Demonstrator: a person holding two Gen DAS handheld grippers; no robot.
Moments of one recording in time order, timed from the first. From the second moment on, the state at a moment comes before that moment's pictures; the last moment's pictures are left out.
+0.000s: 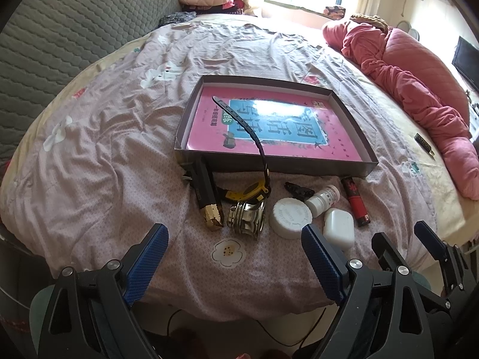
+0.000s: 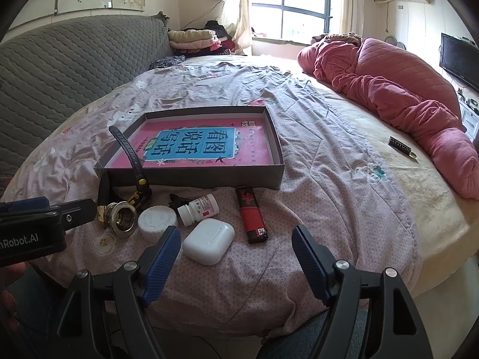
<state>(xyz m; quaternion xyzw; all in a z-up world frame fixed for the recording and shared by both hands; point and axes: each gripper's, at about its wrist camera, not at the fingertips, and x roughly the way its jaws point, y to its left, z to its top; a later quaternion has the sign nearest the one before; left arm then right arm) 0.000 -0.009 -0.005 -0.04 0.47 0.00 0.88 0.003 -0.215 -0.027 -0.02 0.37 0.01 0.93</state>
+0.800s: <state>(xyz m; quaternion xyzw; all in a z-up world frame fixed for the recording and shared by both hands) 0.002 -0.004 -0.005 -0.05 0.47 0.00 0.88 0.002 -0.216 -0.026 -0.02 0.37 0.01 0.93</state>
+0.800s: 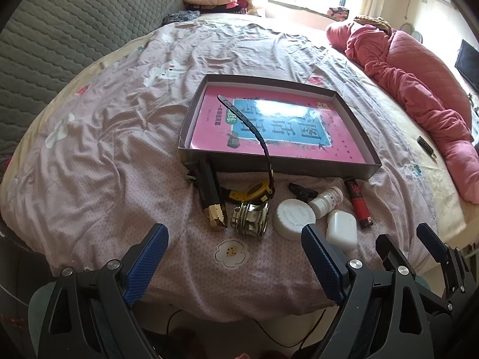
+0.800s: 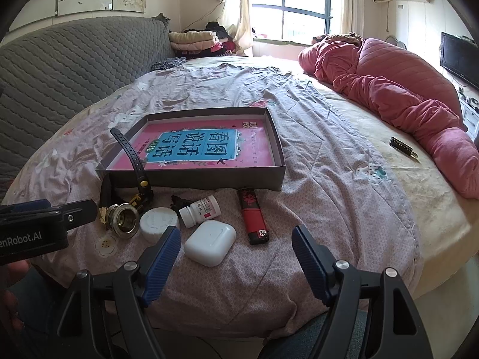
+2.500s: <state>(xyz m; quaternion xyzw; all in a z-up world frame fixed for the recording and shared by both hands) 0.098 0.047 -0.087 -0.19 0.59 0.01 0.79 0.090 -0.248 -0.067 -0.02 0.47 0.06 0.88</state>
